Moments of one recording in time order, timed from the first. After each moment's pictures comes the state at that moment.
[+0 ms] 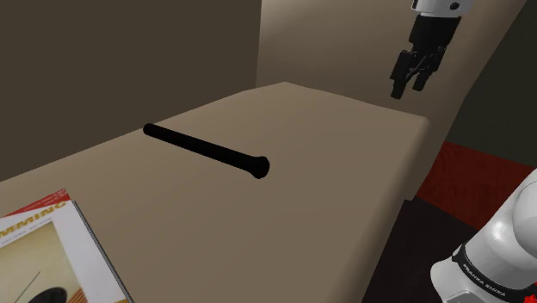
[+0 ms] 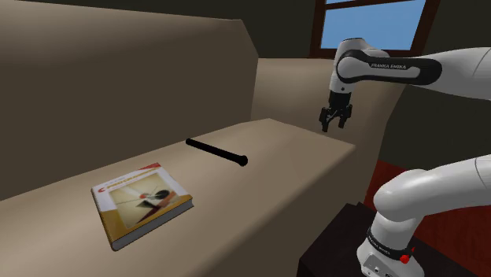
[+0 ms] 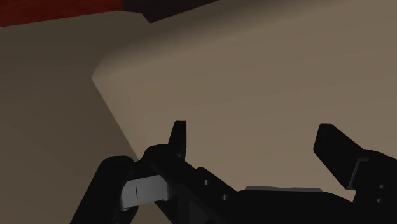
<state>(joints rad) -0.01 -0.76 -0.06 -2.35 -0.04 1.60 0.06</state>
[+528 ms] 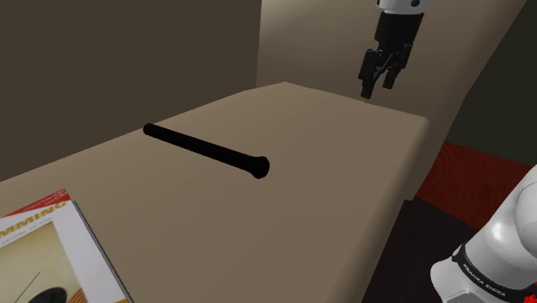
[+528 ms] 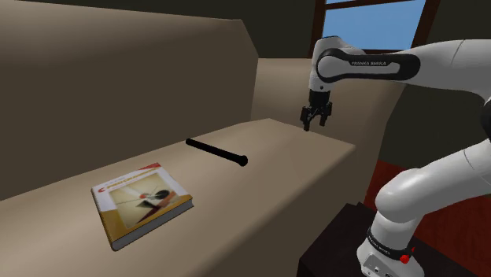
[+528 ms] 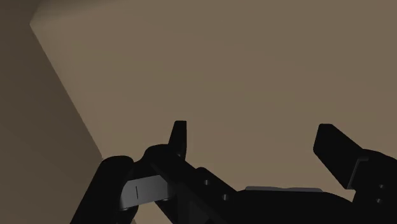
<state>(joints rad) 0.05 -0.62 0.04 -2.24 0.00 1.64 0.12</state>
